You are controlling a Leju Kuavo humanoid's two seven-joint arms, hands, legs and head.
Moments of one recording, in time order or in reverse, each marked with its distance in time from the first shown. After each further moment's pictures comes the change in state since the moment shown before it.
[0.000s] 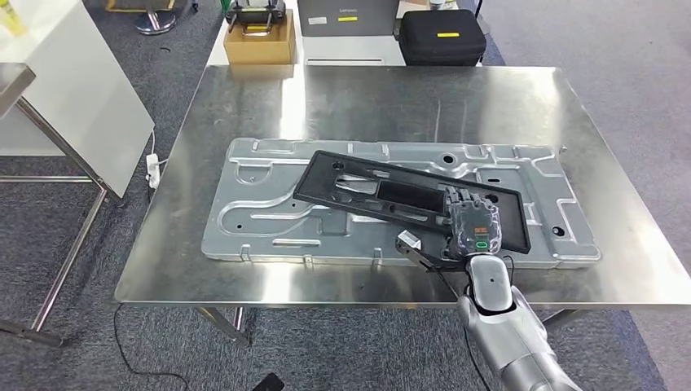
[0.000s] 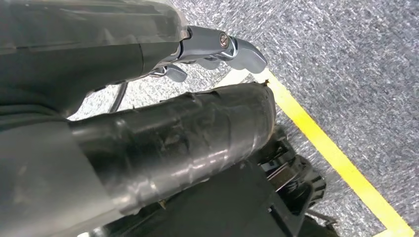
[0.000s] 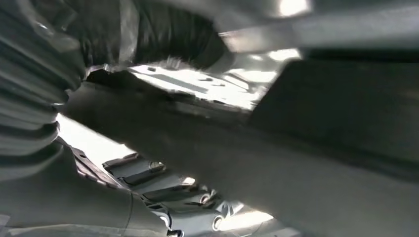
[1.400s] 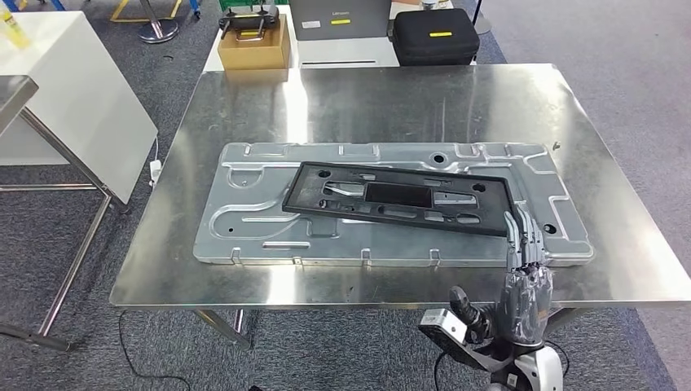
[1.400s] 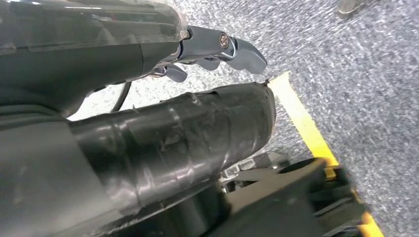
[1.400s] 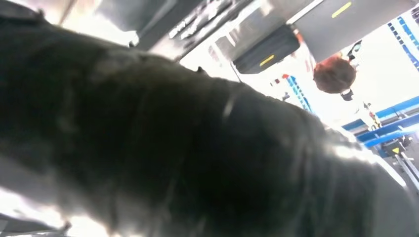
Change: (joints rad) left arm 0.070 0.008 0.049 0.000 0.120 0.179 -0.034; right arm 0.567 -0.085 -0.016 -0.885 -0.539 -0.168 -0.369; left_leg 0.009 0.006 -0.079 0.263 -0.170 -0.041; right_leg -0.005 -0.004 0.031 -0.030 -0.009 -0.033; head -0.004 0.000
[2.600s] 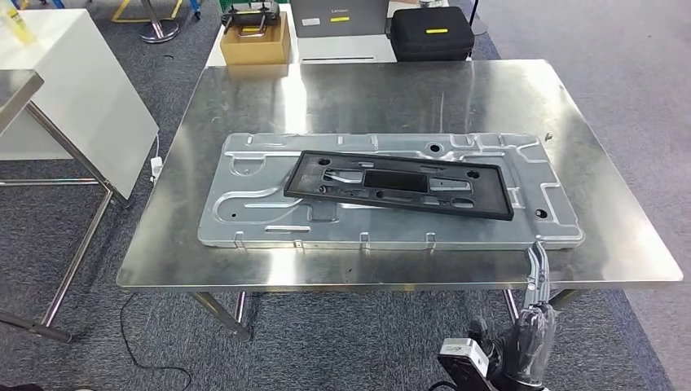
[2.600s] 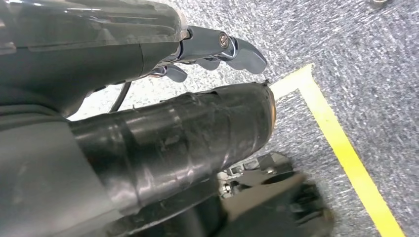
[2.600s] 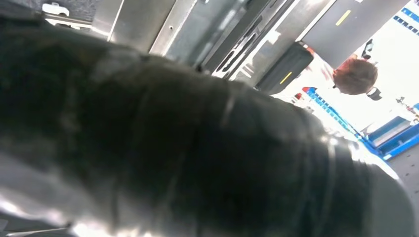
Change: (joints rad) left arm 0.012 0.003 0.021 0.000 0.005 0.006 0.007; right arm 0.179 0.137 -0.086 -0.050 -0.230 -0.003 -0.158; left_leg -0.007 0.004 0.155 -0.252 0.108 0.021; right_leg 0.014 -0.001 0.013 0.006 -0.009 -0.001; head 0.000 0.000
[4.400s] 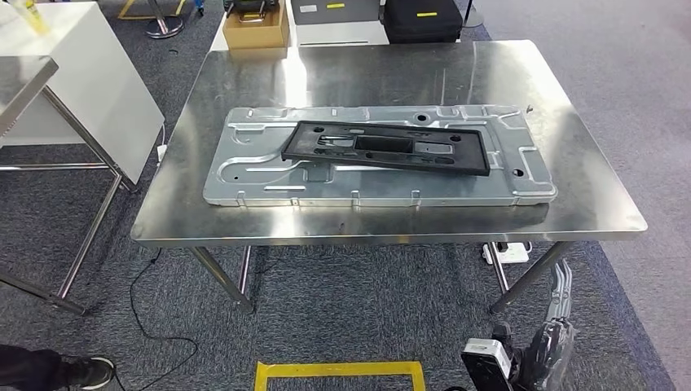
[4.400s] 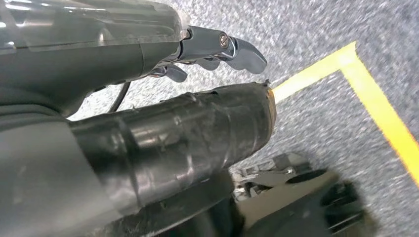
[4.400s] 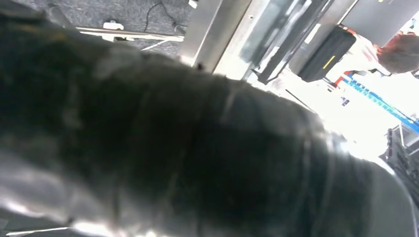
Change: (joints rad) left arm 0.002 0.003 0.003 0.000 -0.014 0.014 0.004; right arm 0.048 0.054 -0.096 0.015 -0.081 -0.004 -0.032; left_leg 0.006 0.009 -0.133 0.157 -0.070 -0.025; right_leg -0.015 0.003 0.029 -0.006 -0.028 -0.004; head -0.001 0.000
